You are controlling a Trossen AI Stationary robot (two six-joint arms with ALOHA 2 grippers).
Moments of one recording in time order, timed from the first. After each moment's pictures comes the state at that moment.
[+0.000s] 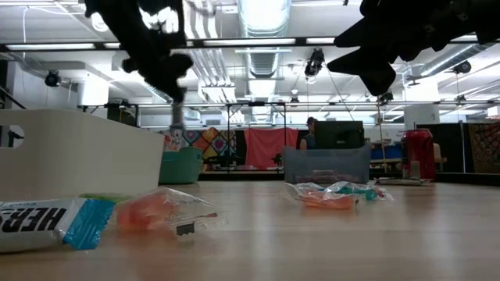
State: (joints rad) left arm 0.14 1.24 0.90 -0.50 -0.69 -0.27; right arm 0.29 1.19 0.48 0.39 0.21 0.41
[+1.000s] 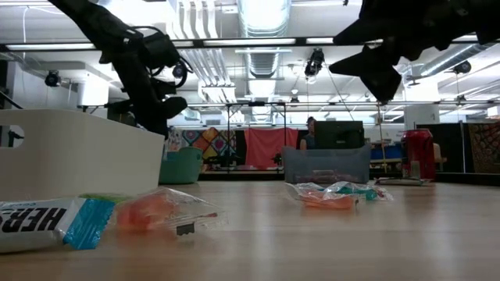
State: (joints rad) left arm 0.62 1.32 0.80 -0.38 -0.37 -0.27; right arm 0.30 1.19 0.48 0.39 0.21 0.56
